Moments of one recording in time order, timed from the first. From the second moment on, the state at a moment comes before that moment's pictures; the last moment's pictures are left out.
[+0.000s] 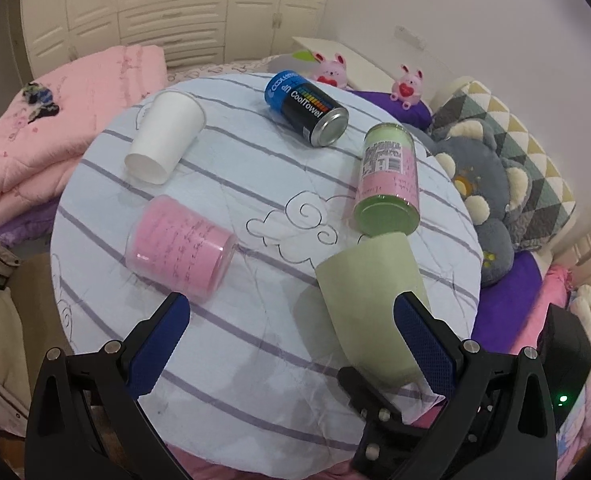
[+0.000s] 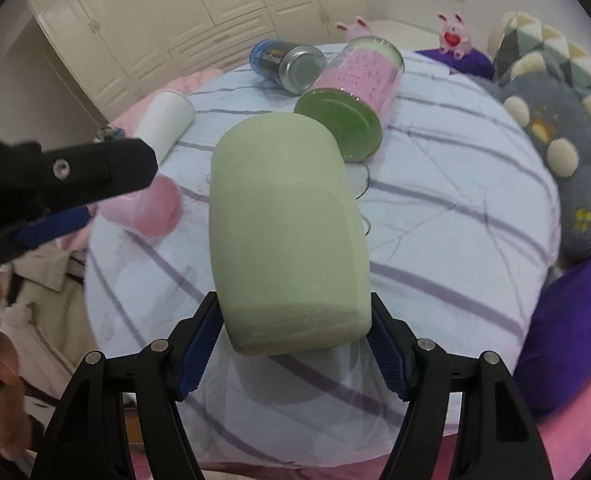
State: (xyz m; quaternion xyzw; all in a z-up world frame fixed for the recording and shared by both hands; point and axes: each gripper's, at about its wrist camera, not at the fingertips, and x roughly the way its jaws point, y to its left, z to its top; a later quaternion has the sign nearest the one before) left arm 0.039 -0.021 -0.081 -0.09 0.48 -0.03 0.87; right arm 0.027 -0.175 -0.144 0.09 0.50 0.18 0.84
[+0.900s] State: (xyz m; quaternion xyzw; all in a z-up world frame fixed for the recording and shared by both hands) left arm 0.024 -0.079 -0.073 -0.09 0.45 0.03 0.89; right arm 0.004 -0.268 -0.106 0.03 0.40 0.14 0.90
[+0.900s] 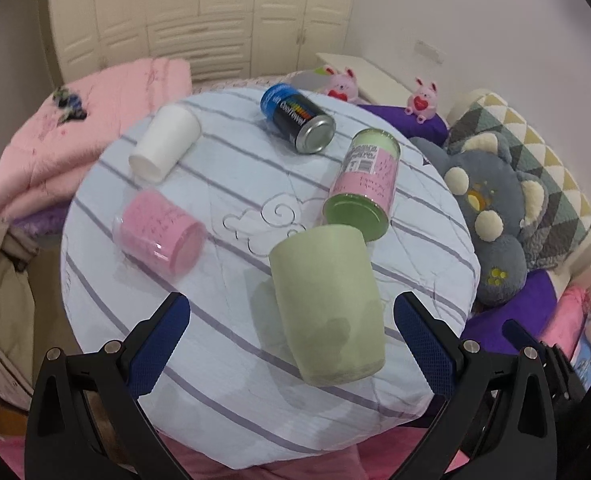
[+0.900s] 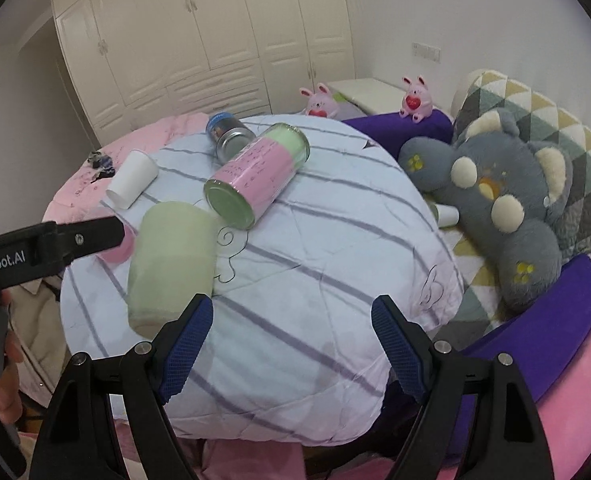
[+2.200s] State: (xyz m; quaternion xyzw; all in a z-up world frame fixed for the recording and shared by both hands) left arm 0.088 -0.097 -0.141 -0.13 0.56 0.02 0.82; right arm 0.026 -0.267 -0.128 0.03 0.43 0.19 0.88
